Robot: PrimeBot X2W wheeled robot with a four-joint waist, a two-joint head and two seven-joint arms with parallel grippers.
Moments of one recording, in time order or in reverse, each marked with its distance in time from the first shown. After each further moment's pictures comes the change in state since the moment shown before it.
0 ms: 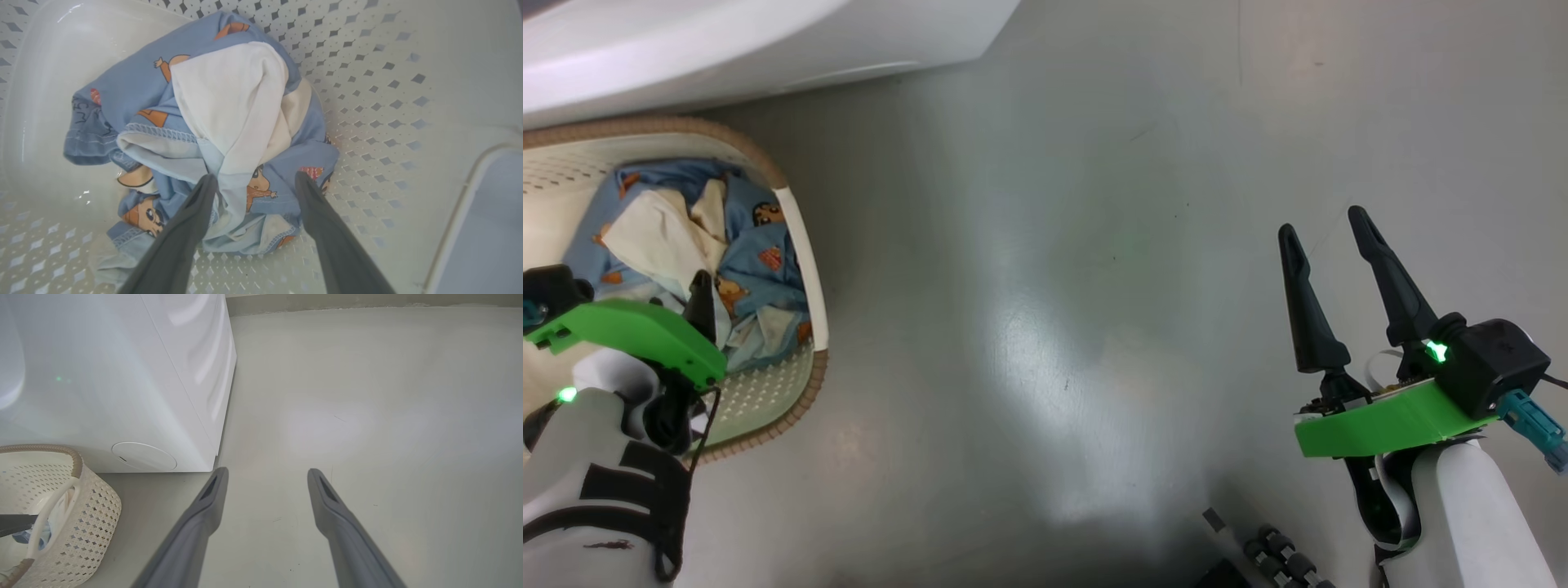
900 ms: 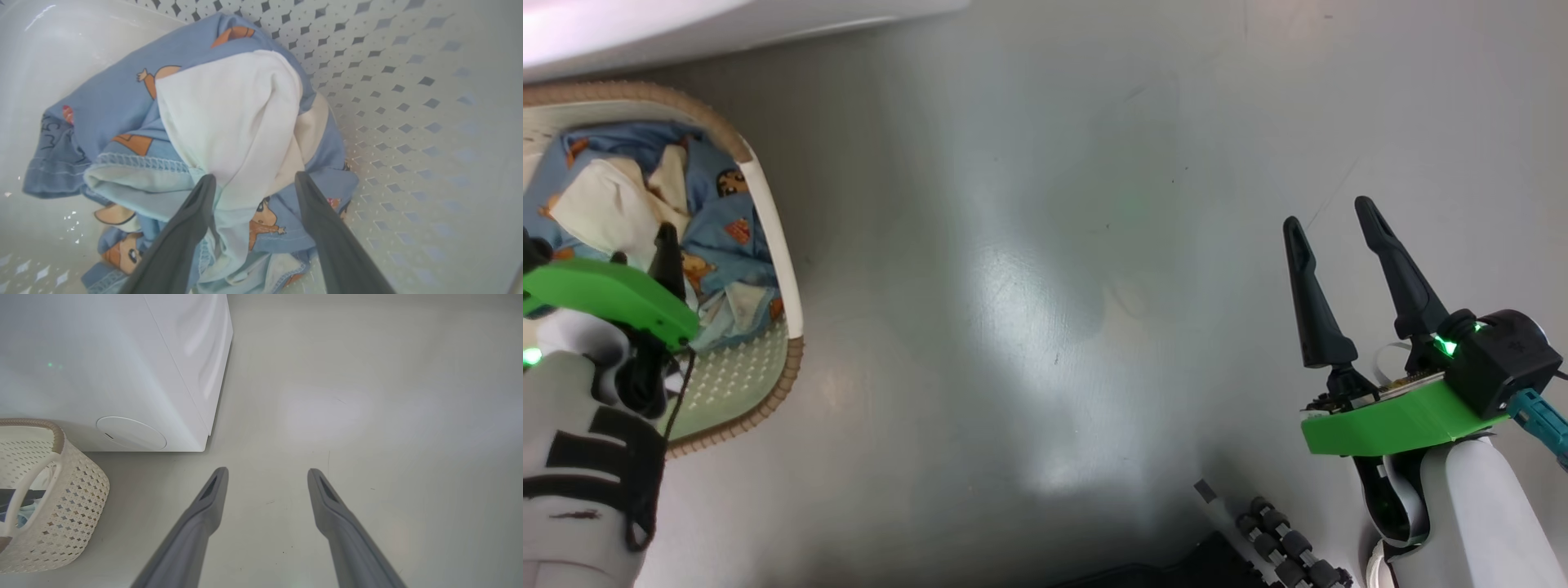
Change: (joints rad) left arm -0.059 0.040 -0.121 -0.002 -0.122 0.000 -0.052; right arm -0.001 -0.017 0.009 -0.028 -0.001 0.000 0.000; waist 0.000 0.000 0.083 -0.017
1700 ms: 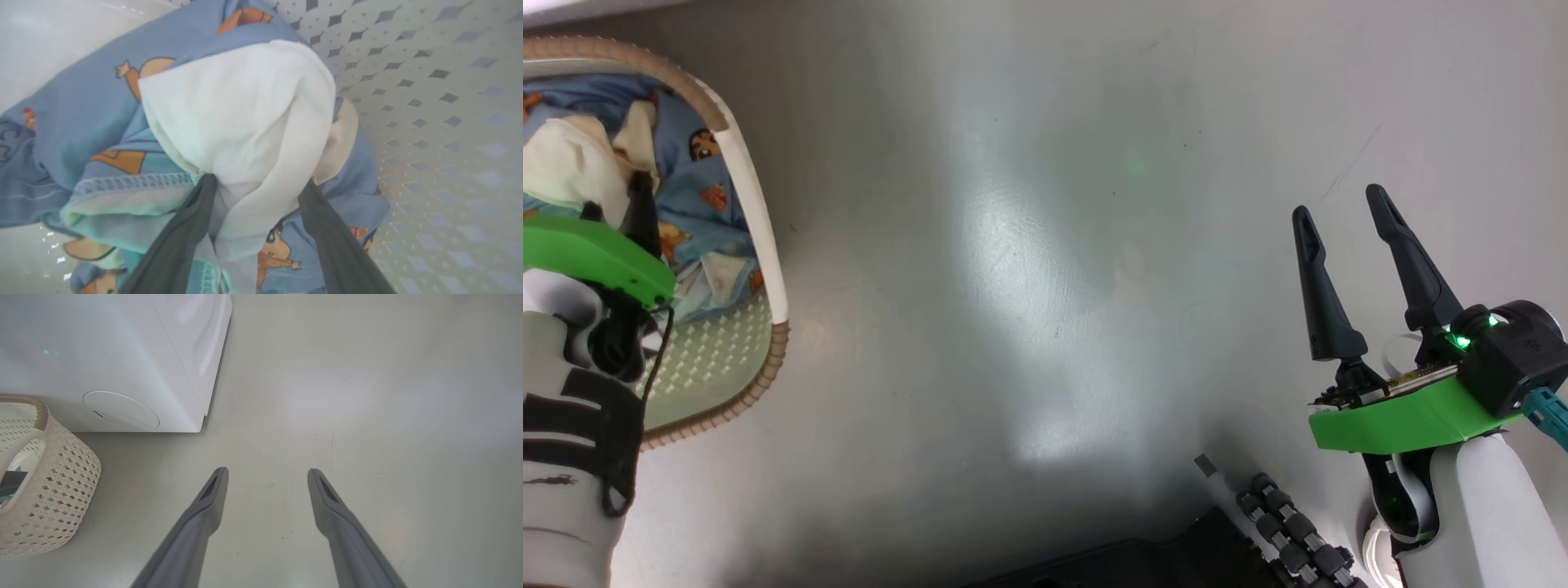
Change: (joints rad) left arm -0.097 0.025 -0.061 0.038 -0.062 0.000 -0.028; right arm -0.003 -0.013 -0.002 -0.035 0.000 0.000 0.000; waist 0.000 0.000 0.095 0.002
